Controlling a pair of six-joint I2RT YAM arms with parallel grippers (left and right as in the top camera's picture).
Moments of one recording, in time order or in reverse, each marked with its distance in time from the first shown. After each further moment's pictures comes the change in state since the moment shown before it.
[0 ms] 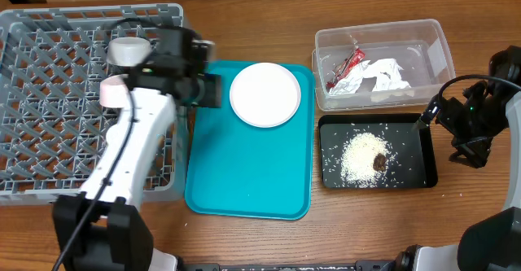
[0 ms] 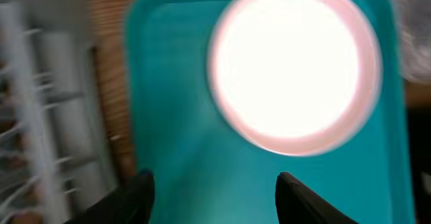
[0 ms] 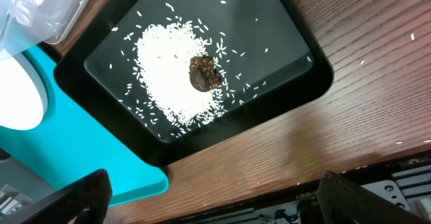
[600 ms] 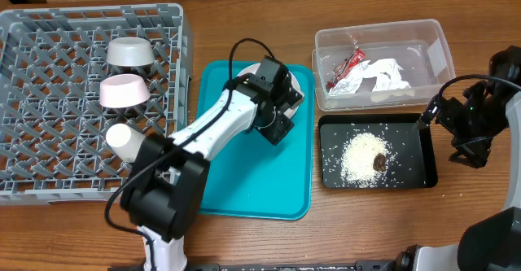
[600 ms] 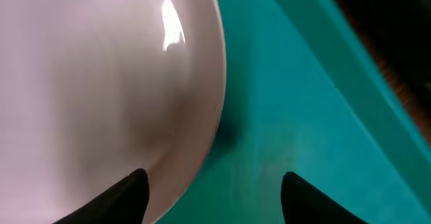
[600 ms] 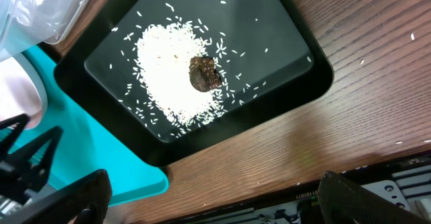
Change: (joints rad) left arm -0.337 0.320 0.000 0.100 0.035 0.279; right arm 0.000 0.000 0.000 0.000 0.000 0.000
